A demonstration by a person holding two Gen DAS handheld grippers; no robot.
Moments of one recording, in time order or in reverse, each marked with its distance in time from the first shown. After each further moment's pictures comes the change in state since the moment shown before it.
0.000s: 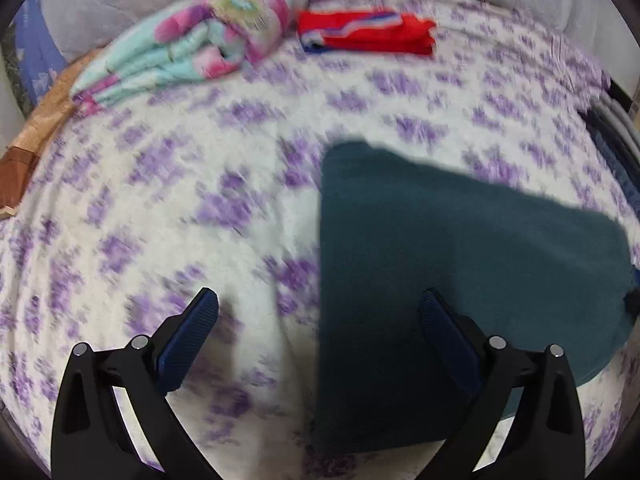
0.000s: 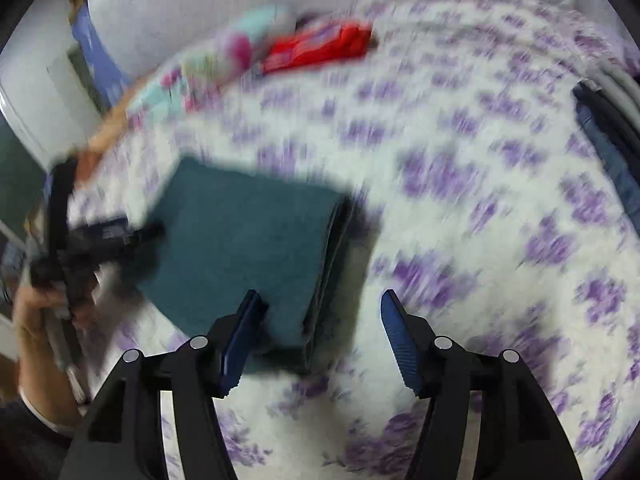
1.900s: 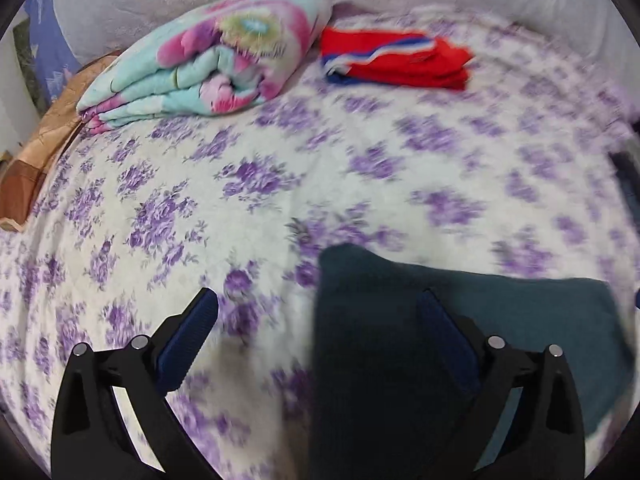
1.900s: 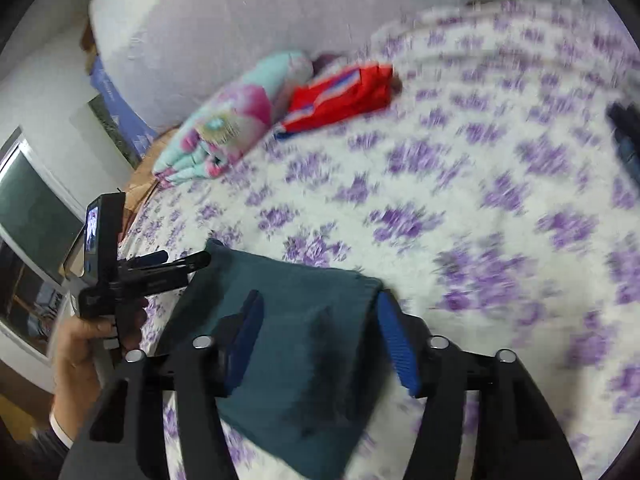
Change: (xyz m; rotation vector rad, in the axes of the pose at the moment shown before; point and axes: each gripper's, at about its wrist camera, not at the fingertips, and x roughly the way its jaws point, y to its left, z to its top) left arm 0.015 0.000 0.054 -0.054 -0.011 0.029; right arm 0.027 -0.005 0.040 0.021 -0.042 0.150
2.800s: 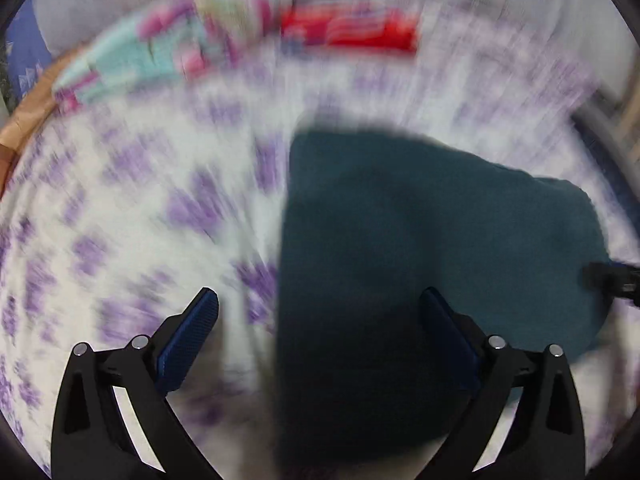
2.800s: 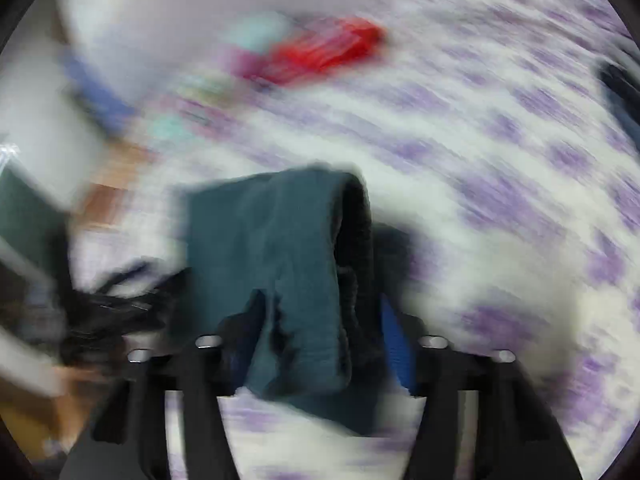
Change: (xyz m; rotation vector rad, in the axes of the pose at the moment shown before) left arm 0.015 -0.014 -0.063 0.055 0.047 -0.103; right arm 0.029 -0.001 -0.042 0.132 0.192 -0.168
